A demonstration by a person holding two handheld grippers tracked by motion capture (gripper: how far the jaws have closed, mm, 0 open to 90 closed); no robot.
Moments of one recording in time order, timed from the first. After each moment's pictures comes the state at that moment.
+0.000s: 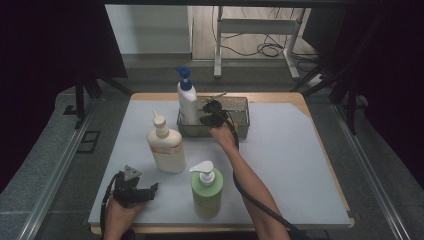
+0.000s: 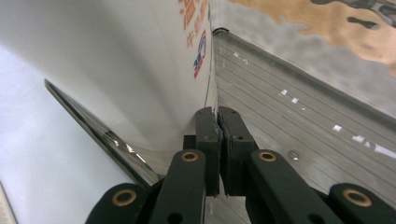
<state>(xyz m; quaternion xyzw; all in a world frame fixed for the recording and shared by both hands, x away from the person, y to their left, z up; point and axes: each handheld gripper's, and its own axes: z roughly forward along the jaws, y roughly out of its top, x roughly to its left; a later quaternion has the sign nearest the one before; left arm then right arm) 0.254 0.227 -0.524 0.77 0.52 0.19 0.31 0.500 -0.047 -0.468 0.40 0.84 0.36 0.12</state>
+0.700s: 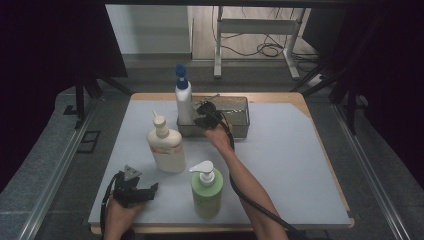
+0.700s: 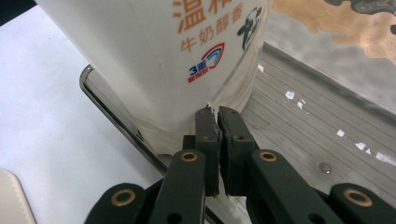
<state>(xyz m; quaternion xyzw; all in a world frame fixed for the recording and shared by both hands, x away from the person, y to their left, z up) 0.255 0.226 -0.524 0.77 0.52 0.19 0.31 0.493 -0.029 -0.467 0.38 0.84 0.36 0.11</state>
